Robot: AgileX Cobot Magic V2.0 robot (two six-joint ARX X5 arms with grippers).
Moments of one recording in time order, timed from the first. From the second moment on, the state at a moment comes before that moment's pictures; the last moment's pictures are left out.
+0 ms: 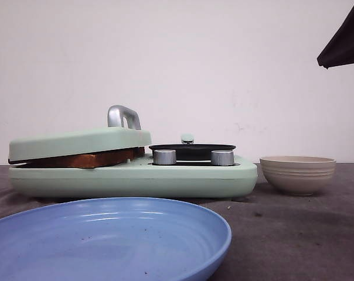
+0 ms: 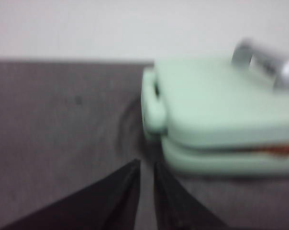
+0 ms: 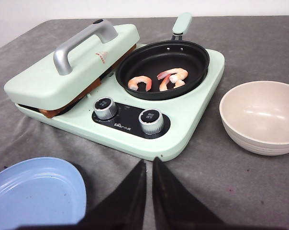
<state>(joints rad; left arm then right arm) -0.07 0.01 0.03 -0.17 0.05 -0.03 0.63 0.51 0.42 -0.22 0.05 0.29</state>
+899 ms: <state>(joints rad) -0.06 0.01 0.03 -0.18 0.03 -0.02 0.63 0.51 0.42 -0.21 0.05 0.29</state>
